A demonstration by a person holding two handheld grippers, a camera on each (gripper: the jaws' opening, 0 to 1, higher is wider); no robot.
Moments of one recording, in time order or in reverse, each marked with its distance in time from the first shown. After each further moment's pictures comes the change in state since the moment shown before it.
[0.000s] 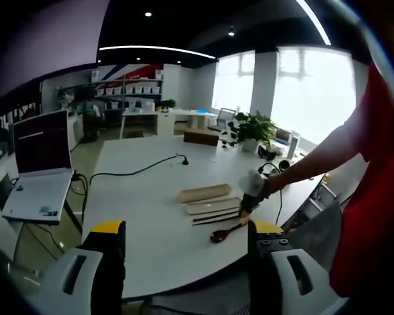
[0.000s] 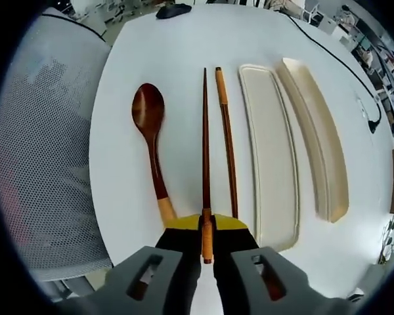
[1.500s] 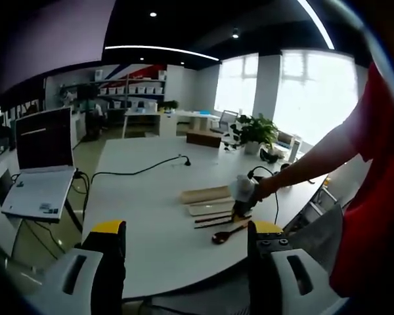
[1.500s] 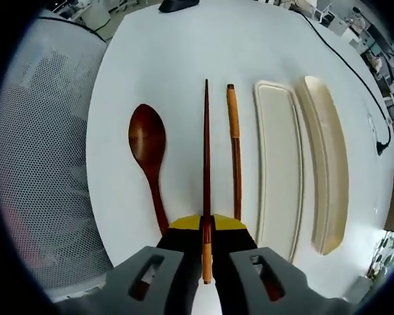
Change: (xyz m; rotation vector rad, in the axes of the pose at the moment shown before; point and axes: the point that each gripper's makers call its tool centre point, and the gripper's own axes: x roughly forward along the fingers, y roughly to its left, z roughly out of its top) left arm 0.001 0.009 -0.001 -0.027 -0.014 0.010; right arm 0.006 0.006 0.040 -0.053 0.084 -0.005
